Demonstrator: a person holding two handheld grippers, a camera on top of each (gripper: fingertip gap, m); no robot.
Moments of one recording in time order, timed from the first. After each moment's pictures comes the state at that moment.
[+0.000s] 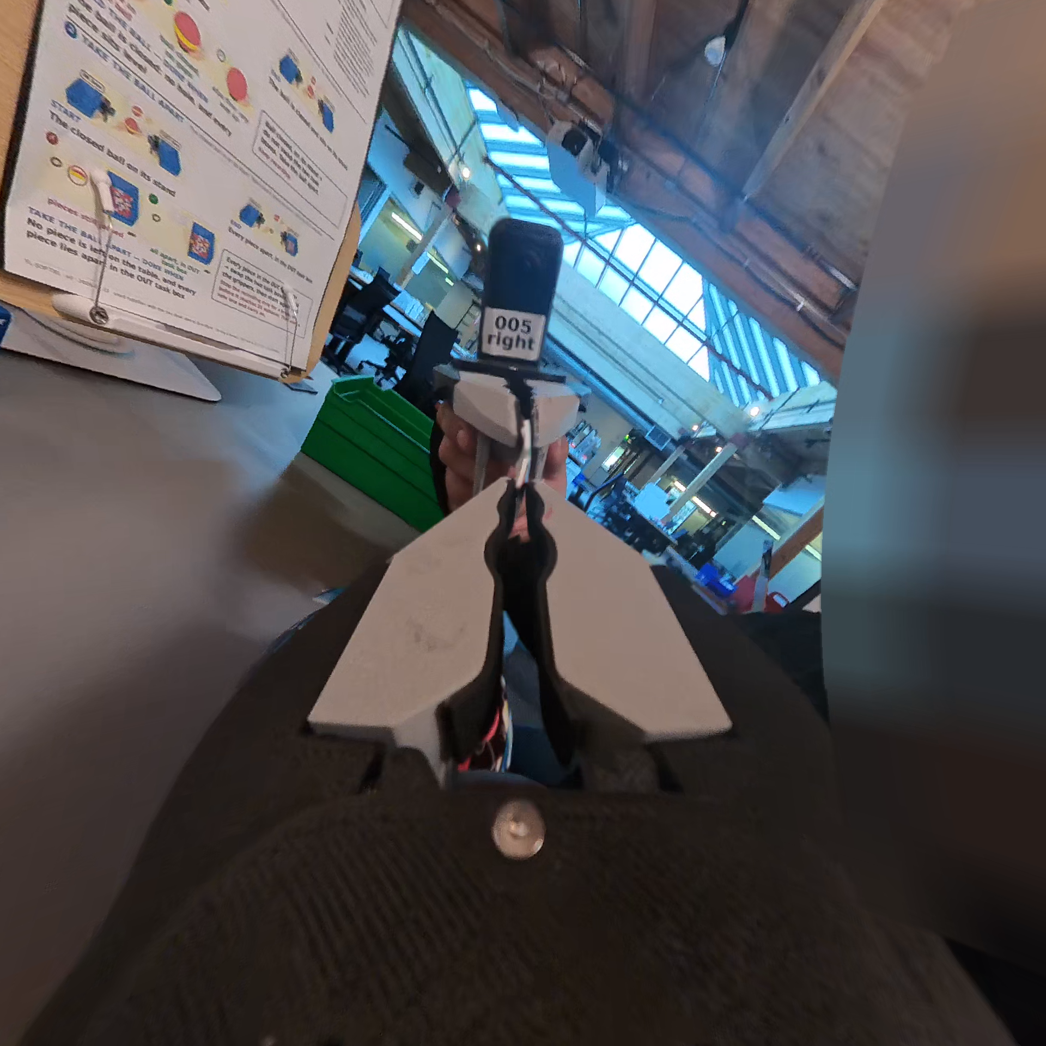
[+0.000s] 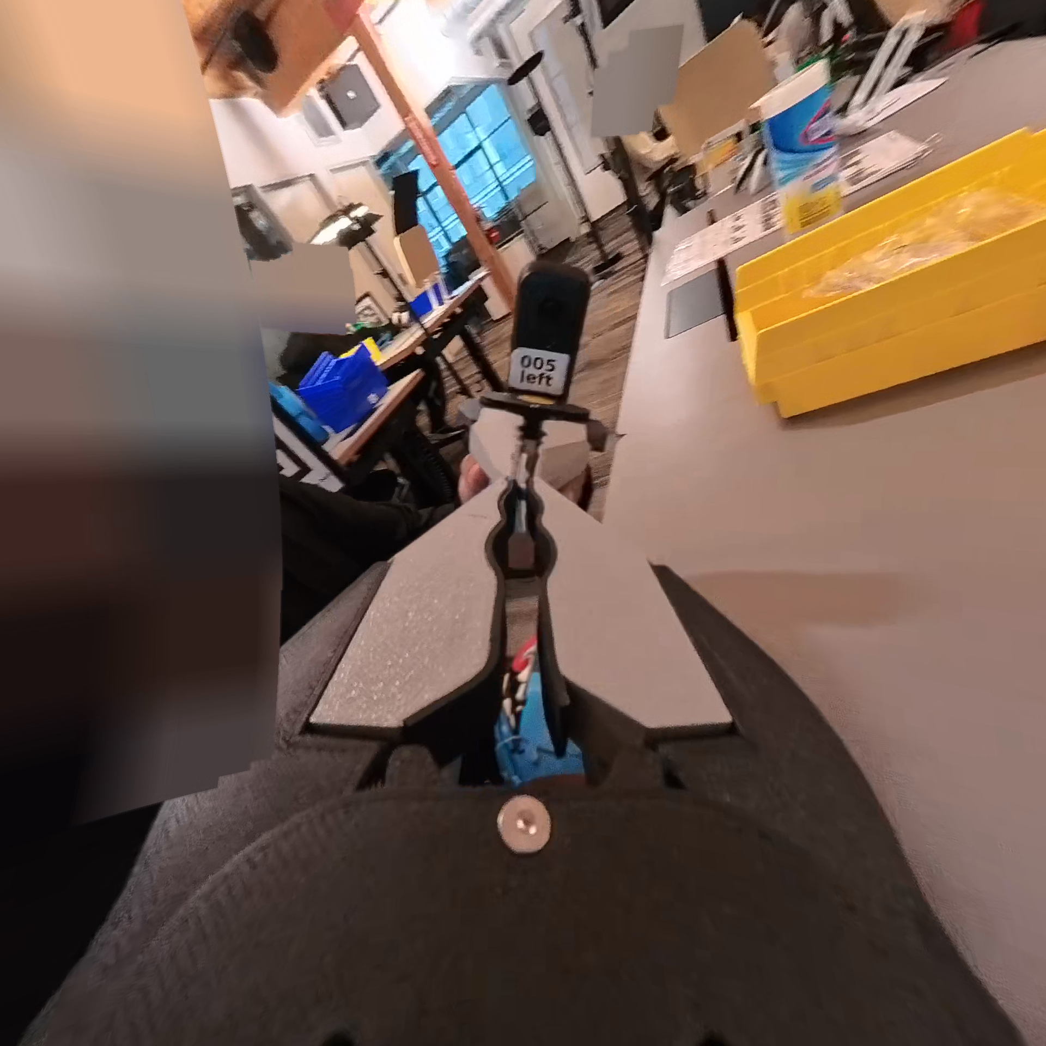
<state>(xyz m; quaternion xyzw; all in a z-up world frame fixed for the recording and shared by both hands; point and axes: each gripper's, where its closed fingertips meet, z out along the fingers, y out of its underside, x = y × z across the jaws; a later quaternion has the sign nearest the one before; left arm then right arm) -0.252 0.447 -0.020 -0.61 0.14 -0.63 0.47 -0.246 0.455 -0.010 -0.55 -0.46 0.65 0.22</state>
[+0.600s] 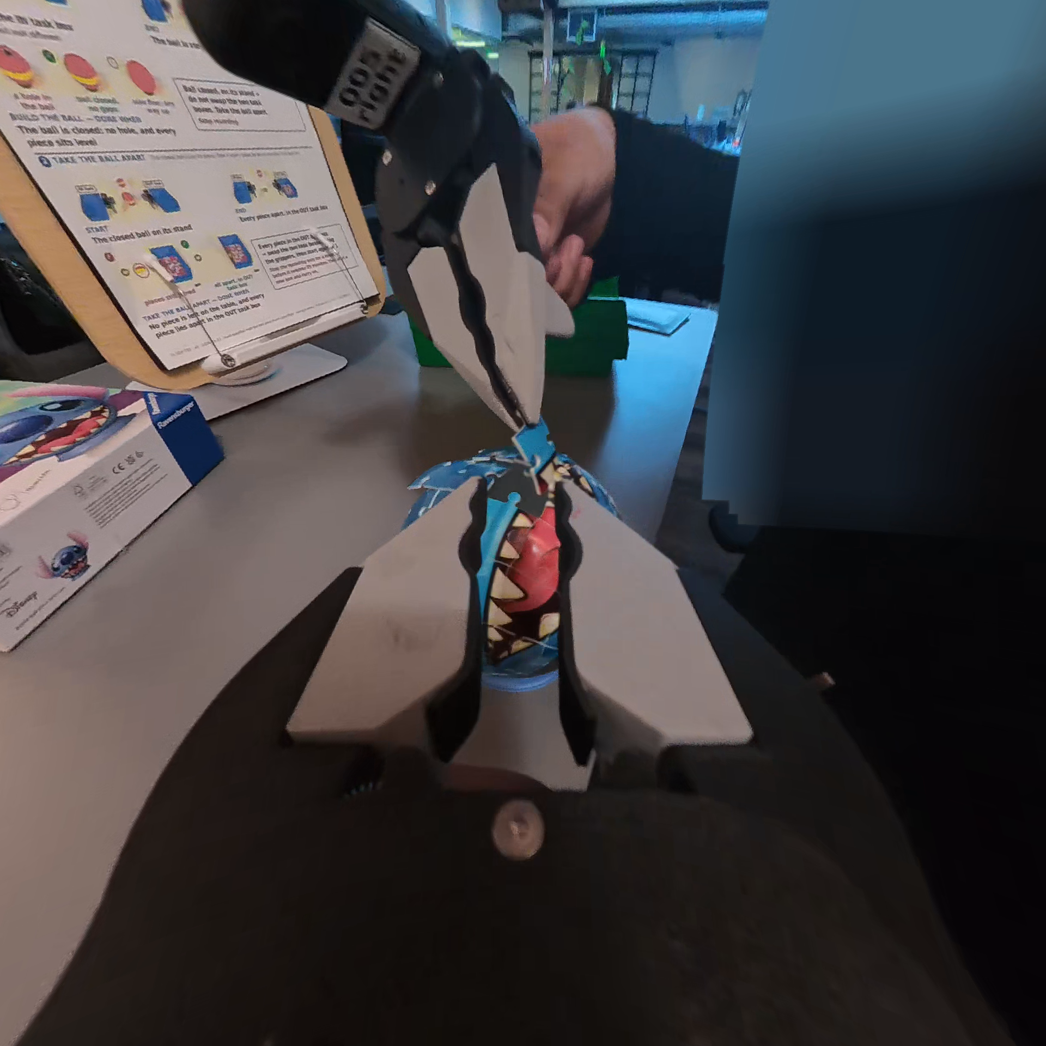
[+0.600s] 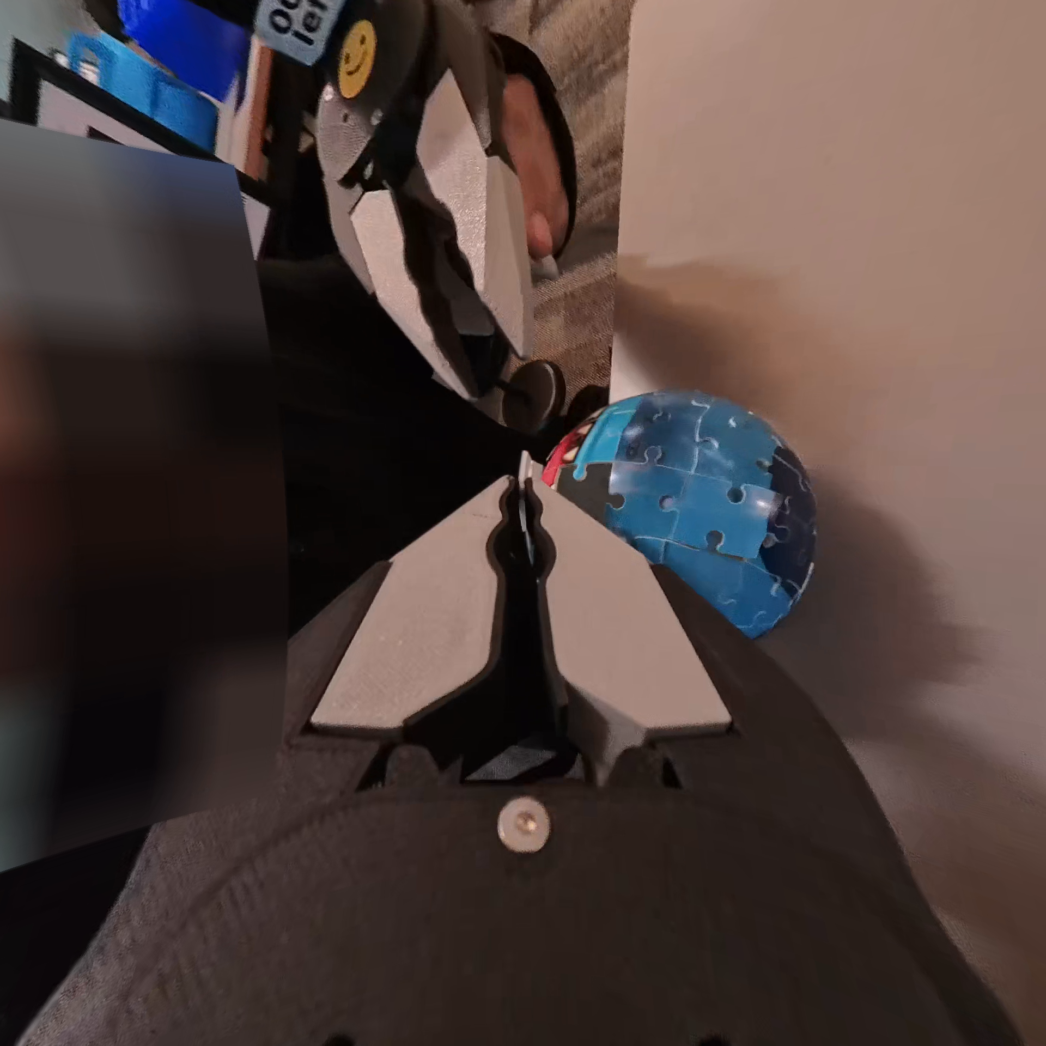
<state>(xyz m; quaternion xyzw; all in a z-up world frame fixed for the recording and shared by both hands) -0.268 0.403 -0.069 -0.64 0.41 -0.36 0.54 -0.238 0.416 -0.074 -0.67 -0.58 0.46 -0.04</state>
